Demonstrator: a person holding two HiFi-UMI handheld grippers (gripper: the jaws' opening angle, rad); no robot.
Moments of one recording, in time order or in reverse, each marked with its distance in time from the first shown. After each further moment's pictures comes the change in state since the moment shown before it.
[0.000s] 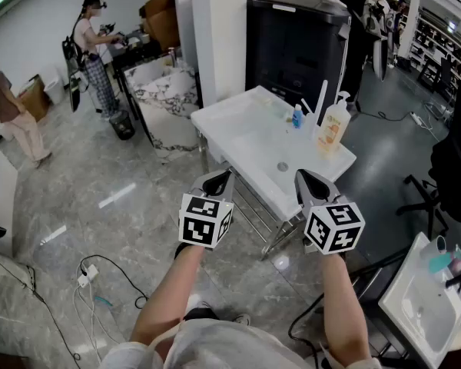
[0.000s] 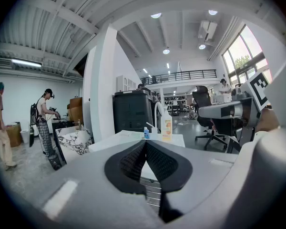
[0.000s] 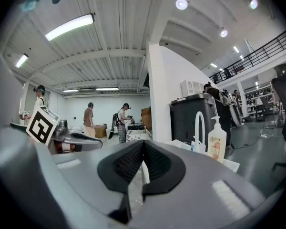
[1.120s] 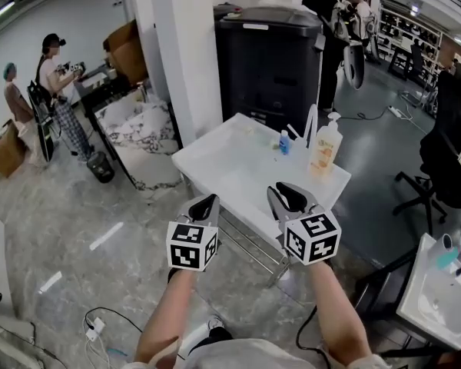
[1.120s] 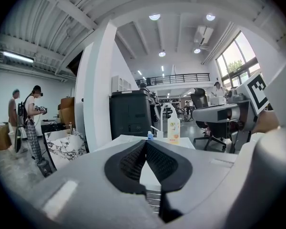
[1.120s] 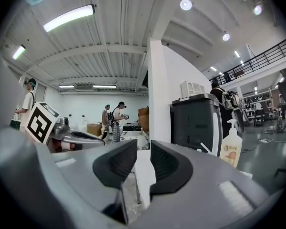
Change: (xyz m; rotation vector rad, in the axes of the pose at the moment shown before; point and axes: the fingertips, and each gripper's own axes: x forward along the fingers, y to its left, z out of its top) left arm 0.082 0.085 0.014 0.011 -0.029 -0.087; right arm 0.123 -0.002 0.007 -0.041 -0.002 -0.035
